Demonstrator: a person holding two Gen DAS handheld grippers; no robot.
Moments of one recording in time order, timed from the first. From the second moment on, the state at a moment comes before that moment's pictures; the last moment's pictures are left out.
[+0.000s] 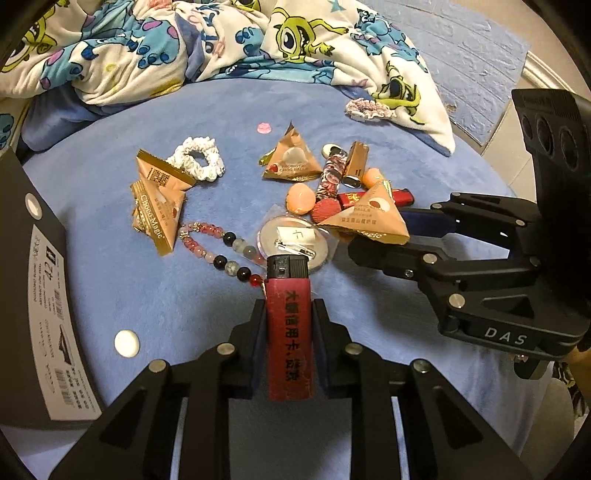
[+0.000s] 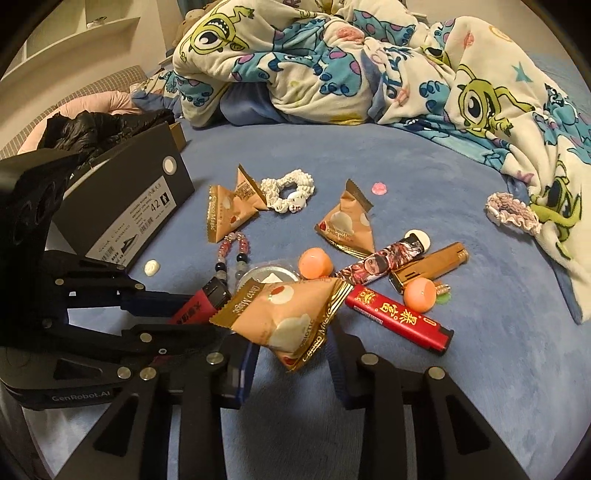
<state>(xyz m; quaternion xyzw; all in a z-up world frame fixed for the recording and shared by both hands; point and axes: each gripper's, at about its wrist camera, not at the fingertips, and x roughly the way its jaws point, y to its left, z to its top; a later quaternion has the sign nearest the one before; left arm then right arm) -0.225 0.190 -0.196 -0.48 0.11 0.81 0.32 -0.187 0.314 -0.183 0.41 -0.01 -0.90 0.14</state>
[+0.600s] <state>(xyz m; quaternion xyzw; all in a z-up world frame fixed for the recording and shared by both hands) -0.194 0.172 -0.158 -0.47 0.09 0.82 0.31 -0.148 0.306 -0.159 0.41 0.00 -0.90 0.14</state>
